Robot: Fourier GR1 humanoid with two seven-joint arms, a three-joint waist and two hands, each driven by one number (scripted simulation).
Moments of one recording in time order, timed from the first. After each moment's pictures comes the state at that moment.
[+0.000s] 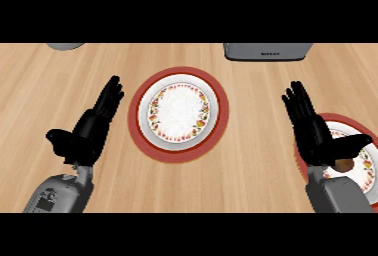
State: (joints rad) left arm -0.21 0.24 -0.21 -1.60 0.11 0.19 0.11; right arm -0.19 -0.26 0.14 -1.43 -0.33 -0.15 -0.13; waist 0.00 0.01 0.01
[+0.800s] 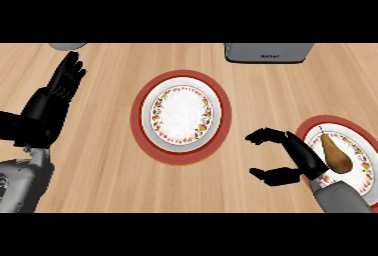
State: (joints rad) left arm -0.29 0.39 -0.06 -1.58 0.15 0.08 0.09; right arm -0.20 -0.45 0.40 -1.33 -0.03 0.09 -0.13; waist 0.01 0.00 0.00
